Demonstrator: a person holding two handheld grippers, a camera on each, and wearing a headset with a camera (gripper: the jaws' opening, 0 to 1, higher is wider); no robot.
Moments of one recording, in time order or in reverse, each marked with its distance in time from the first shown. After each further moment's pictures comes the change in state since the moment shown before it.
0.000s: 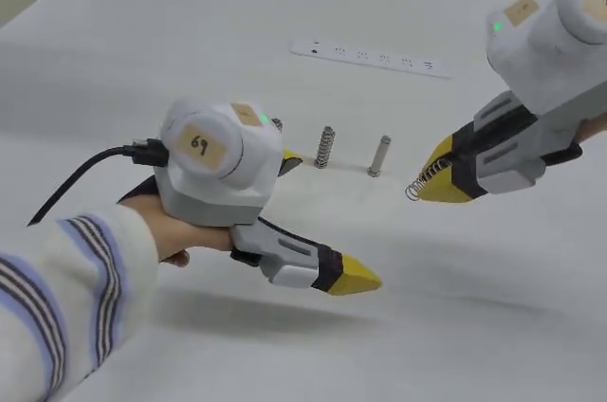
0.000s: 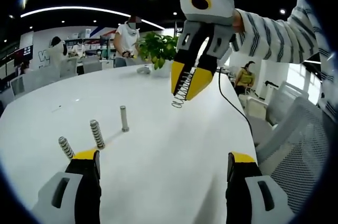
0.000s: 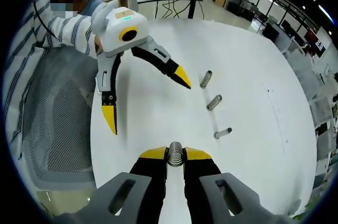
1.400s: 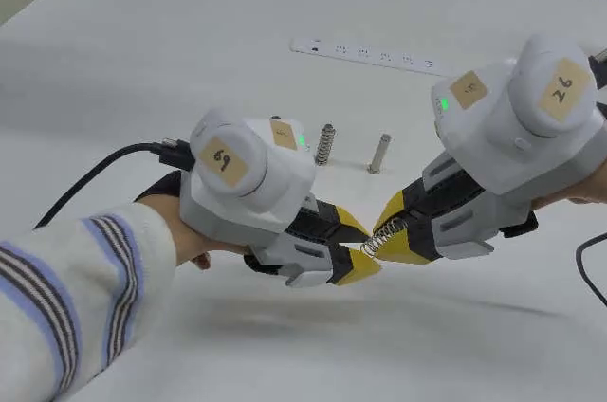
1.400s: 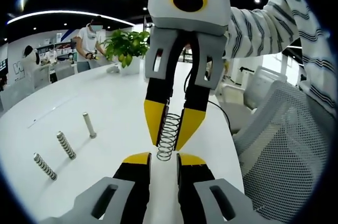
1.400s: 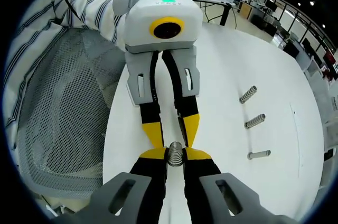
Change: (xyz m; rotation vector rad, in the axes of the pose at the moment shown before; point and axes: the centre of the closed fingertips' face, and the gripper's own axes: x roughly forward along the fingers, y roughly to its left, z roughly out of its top) left arm 0.008 -0.046 -0.002 0.122 0.043 -0.195; right arm 0.039 0.067 0.005 -0.141 -0.051 0.121
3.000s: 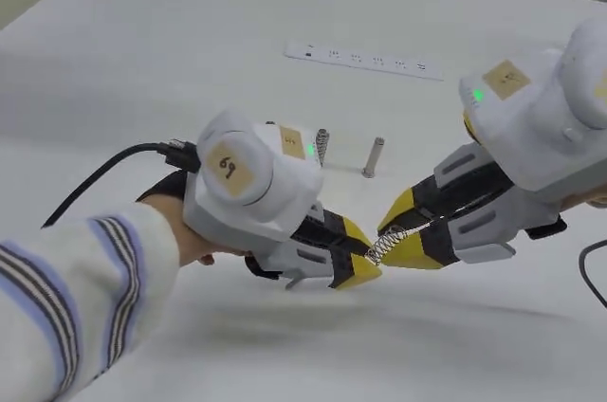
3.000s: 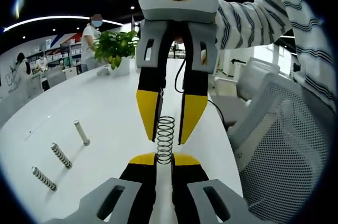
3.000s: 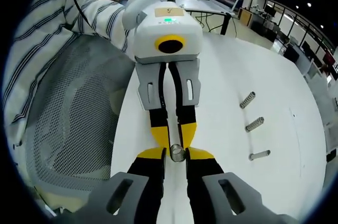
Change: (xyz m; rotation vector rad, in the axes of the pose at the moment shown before) left arm 0.002 -0.016 0.005 0.077 0.026 -0.067; right arm -0.013 0.015 0.007 -0.009 -0.068 0.031
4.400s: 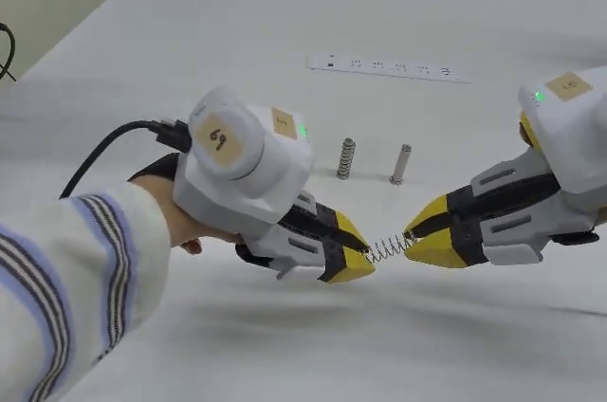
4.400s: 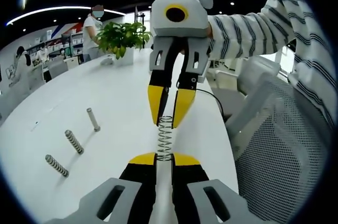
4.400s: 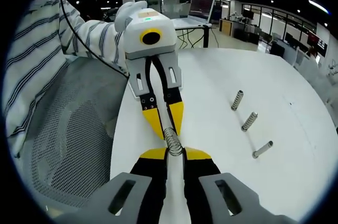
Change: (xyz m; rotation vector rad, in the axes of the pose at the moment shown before) left arm -0.030 0.014 -0.011 -0.028 0.094 0.005; right arm 0.000 -0.015 0.007 0.163 -0.219 -0.031
